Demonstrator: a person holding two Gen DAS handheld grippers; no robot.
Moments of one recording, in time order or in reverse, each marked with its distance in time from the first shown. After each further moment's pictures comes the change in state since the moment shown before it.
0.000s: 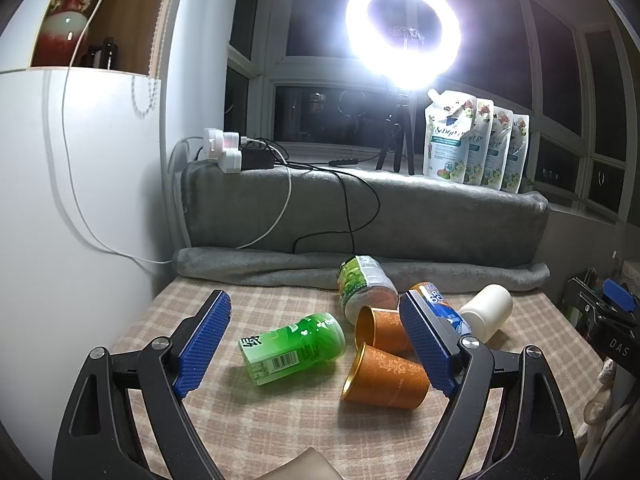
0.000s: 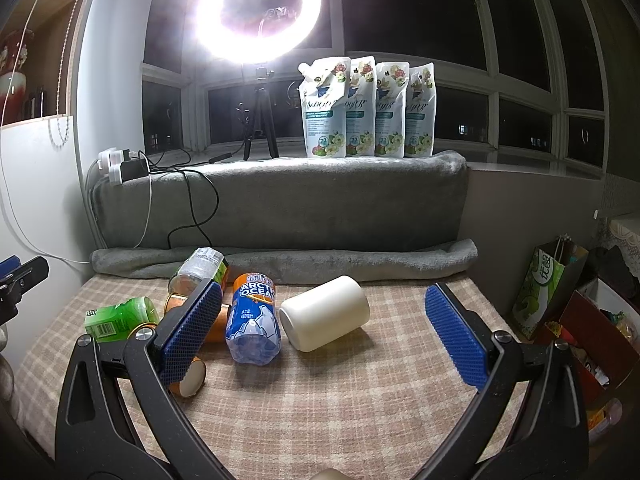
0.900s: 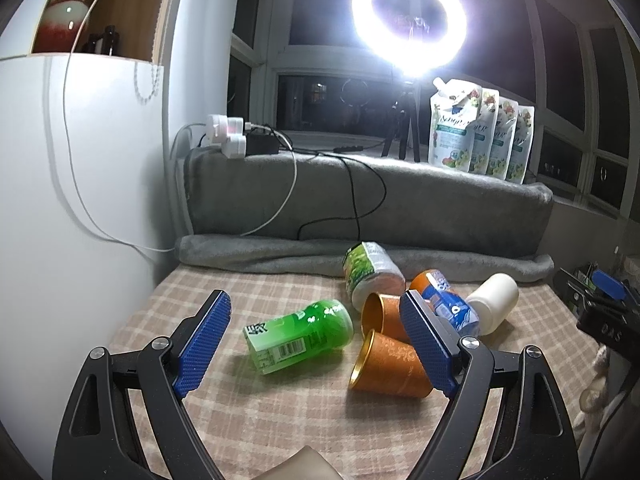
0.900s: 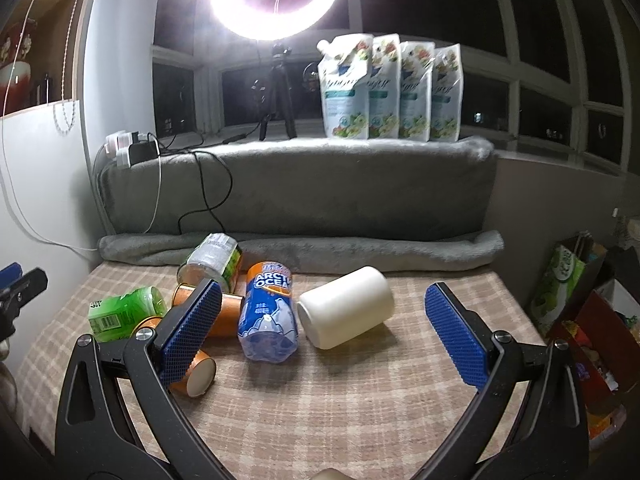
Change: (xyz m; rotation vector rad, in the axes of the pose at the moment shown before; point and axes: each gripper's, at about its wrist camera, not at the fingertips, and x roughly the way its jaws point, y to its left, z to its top) left arm 0.005 0.007 -0.008 -0.009 0.052 0.005; right arm 0.039 0.017 0.001 -0.027 0.087 0.083
